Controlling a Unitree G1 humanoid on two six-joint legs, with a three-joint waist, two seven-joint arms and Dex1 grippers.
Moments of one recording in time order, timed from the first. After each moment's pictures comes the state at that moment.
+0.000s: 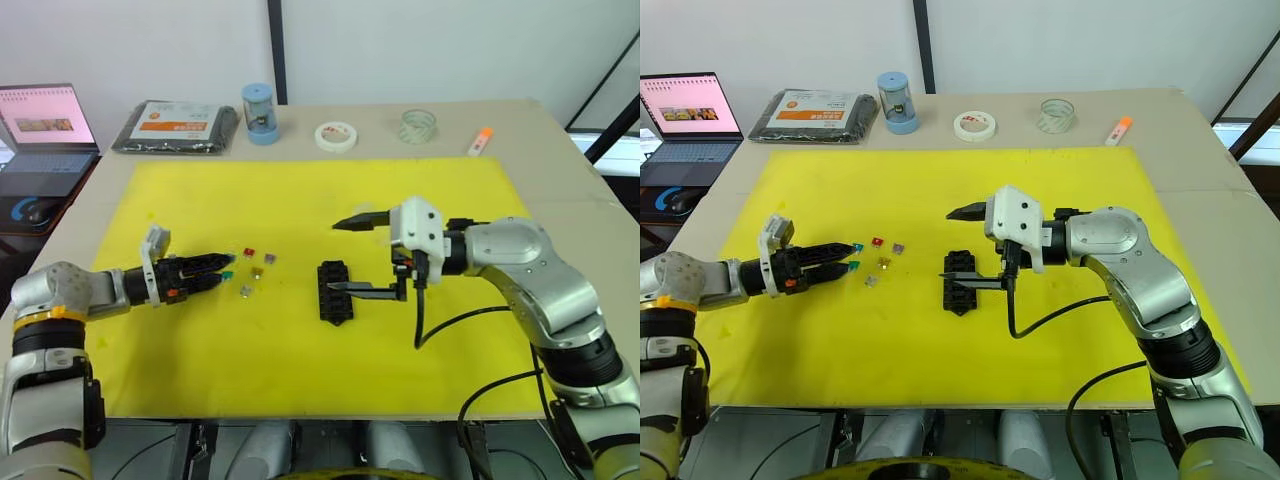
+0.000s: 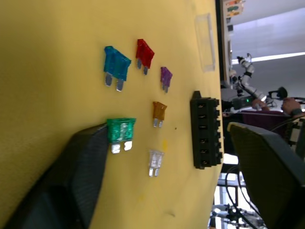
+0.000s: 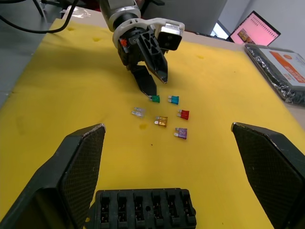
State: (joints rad) left arm -0.56 0.72 0.22 0.54 -0.76 1.38 -1.01; right arm -0.53 -0.68 0.18 -0.41 0.41 0.47 1.03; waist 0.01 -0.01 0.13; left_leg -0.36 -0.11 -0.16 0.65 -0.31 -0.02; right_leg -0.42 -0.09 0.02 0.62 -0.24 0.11
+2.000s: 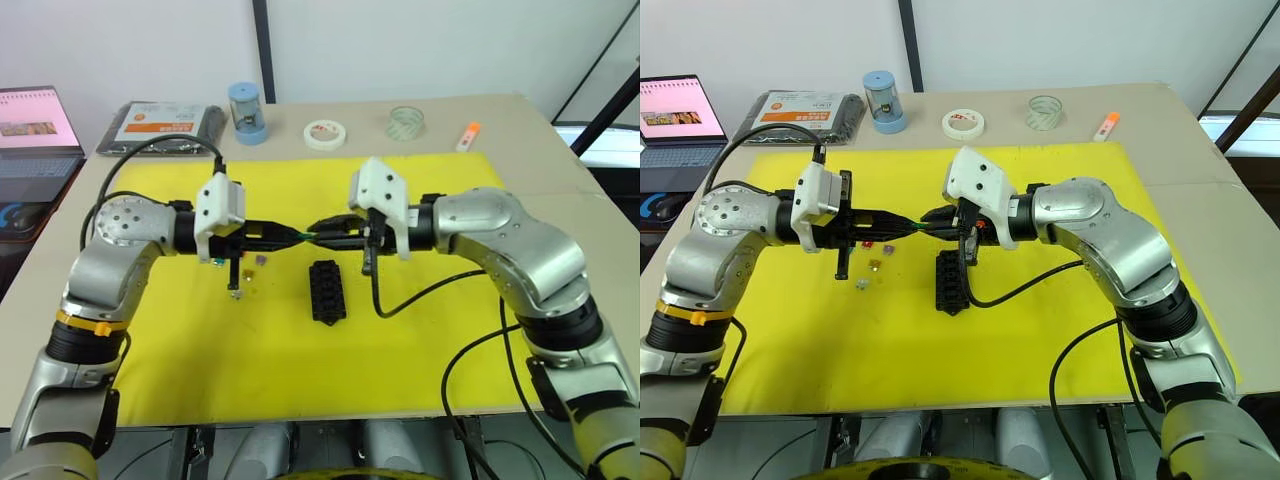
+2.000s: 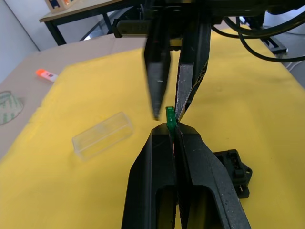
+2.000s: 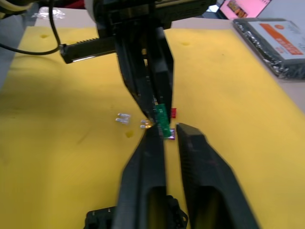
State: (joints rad) left arm -0.56 0.68 -0.06 -0.15 -0.45 0.28 -1.26; right arm -0.77 -0.62 0.27 -0.42 0.48 0.84 0.88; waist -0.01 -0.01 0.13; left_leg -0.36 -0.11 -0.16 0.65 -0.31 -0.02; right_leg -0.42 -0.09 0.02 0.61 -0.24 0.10
